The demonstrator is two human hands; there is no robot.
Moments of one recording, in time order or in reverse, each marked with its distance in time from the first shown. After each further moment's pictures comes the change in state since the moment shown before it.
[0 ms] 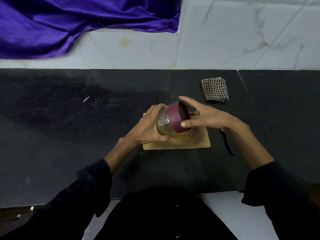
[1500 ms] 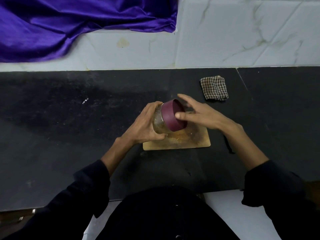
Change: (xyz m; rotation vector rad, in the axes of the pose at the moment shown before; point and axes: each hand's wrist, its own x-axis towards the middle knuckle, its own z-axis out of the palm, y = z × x) left_hand -0.002 -0.003 -0.007 -0.016 0.028 0.027; right_hand 0.005 -0.001 0.010 -0.069 0.124 -0.044
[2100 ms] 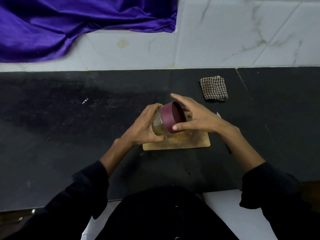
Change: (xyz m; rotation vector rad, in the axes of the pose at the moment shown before) left_hand -0.004 -0.003 0.000 0.026 -0.017 -0.005; right_hand 0.002 0.001 0.011 -0.046 0.024 -0.120
